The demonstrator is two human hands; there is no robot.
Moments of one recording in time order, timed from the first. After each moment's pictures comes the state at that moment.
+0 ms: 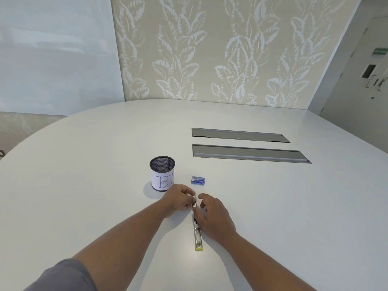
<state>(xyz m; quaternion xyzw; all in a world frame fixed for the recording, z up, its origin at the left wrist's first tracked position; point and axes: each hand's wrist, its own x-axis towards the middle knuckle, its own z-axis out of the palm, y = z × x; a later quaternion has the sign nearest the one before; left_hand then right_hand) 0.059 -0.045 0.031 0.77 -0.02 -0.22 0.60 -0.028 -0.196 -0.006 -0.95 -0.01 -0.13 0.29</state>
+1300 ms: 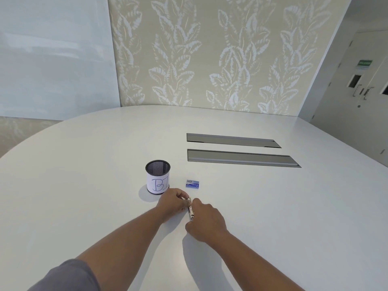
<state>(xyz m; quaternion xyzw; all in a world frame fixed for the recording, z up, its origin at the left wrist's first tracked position) 0.052 -0.044 0.022 0.84 -0.08 -0.13 0.53 -0.053 -0.164 0.055 -0.99 0.05 0.00 0.14</state>
